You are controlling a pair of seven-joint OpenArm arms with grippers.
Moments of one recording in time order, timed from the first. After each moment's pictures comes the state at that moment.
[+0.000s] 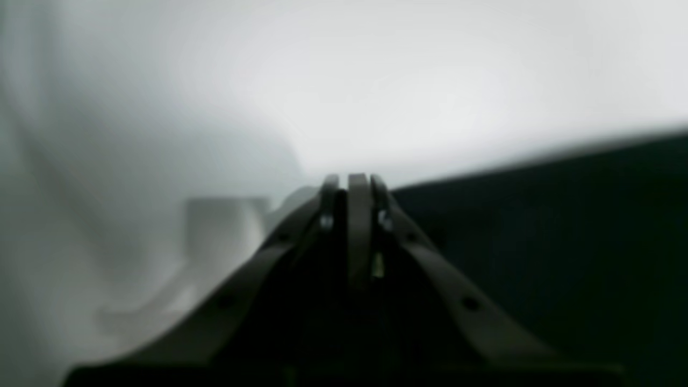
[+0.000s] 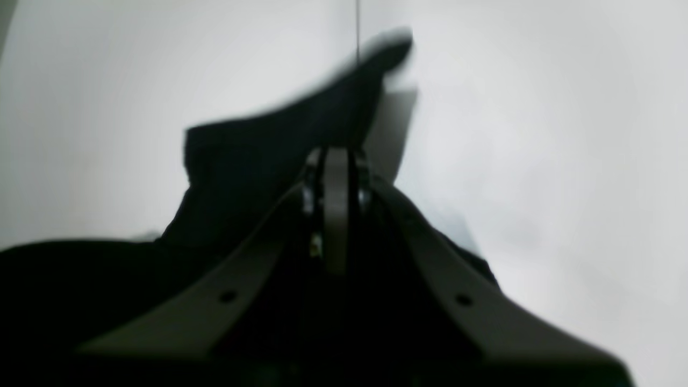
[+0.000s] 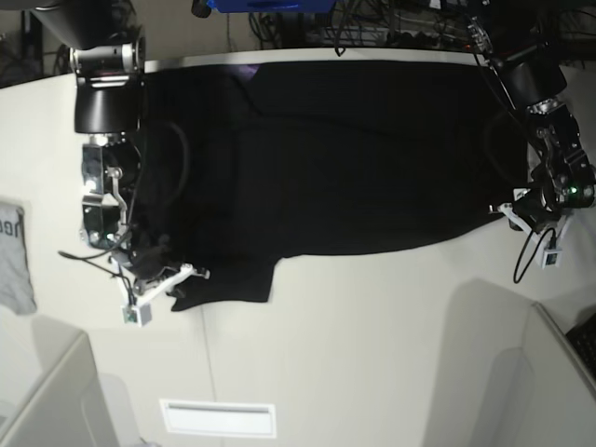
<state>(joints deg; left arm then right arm) -7.0 -20.4 -29.4 79.5 -18.0 -23.6 62.9 16.1 10.6 -0.6 74.1 26.3 4.4 -43.3</state>
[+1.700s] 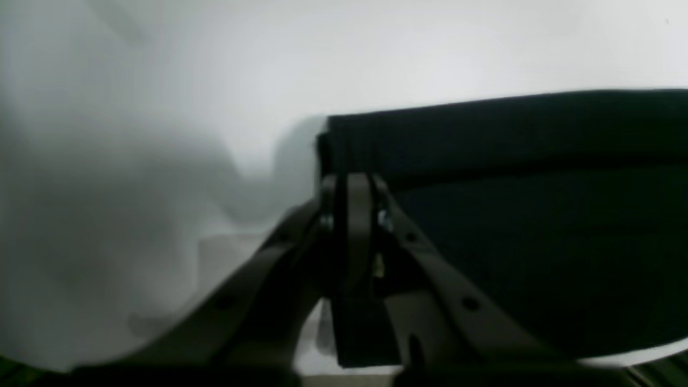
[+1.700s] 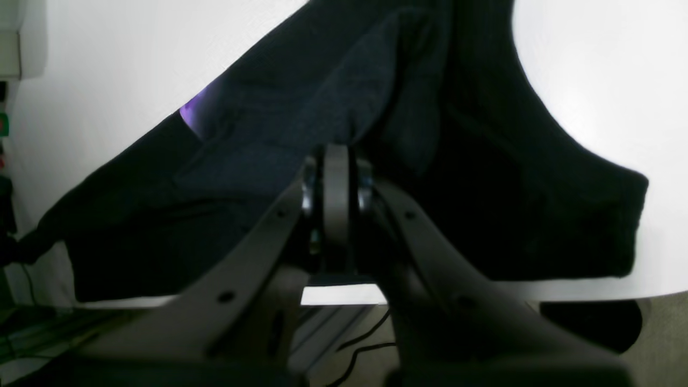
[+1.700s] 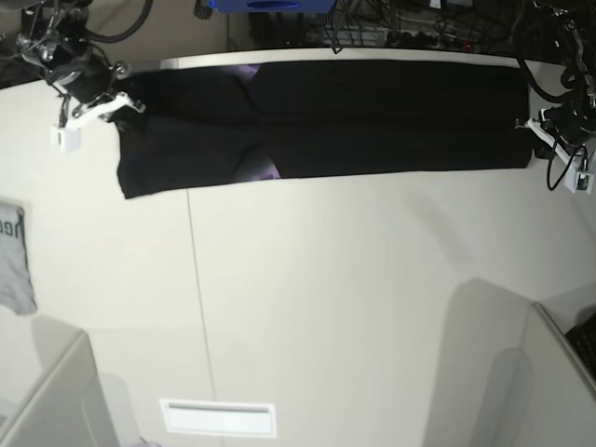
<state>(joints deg) 22.9 -26.2 -38.7 103.9 -36.5 -23.6 66.6 -33.0 9.1 27.5 114.7 52.2 4.5 -59.3</state>
